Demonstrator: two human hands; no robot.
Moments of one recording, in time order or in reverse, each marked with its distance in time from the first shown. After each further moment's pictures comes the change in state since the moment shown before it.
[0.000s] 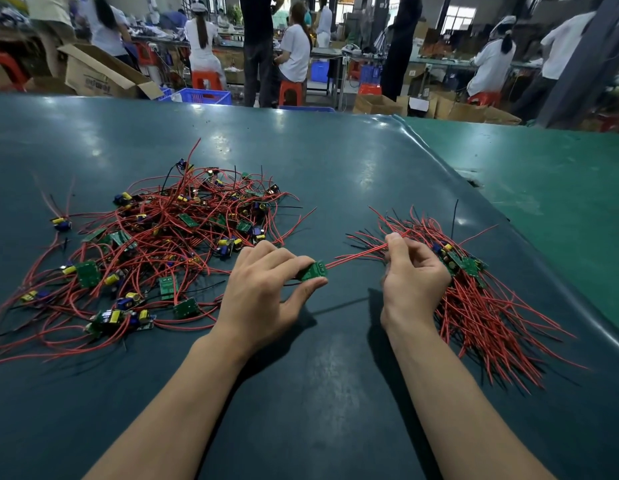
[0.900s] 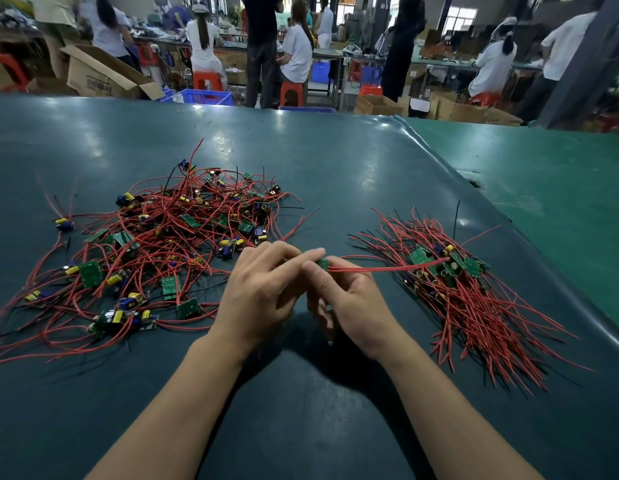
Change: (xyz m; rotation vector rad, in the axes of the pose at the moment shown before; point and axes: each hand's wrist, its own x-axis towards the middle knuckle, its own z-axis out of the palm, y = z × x) left_hand 0.002 -0.001 -0.011 -0.017 -0.022 0.066; right_hand -0.047 -0.011 0.002 -0.170 -0.971 0.133
